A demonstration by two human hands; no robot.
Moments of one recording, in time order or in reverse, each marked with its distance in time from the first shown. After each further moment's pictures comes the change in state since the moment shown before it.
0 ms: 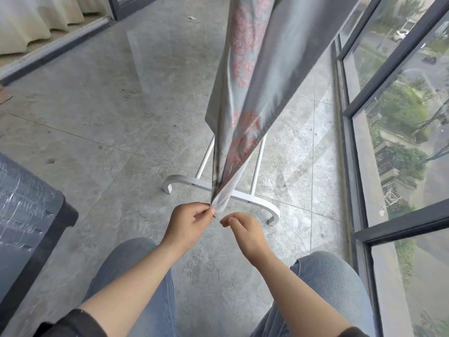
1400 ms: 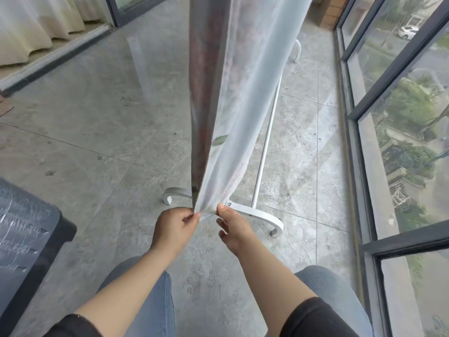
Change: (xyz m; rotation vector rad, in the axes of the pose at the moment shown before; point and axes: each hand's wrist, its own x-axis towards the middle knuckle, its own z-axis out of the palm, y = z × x) left_hand 0.037 -0.009 -0.022 0.409 0.130 -0.033; right_hand 0.067 -0.027 0.018 0.843 -0.035 0.577
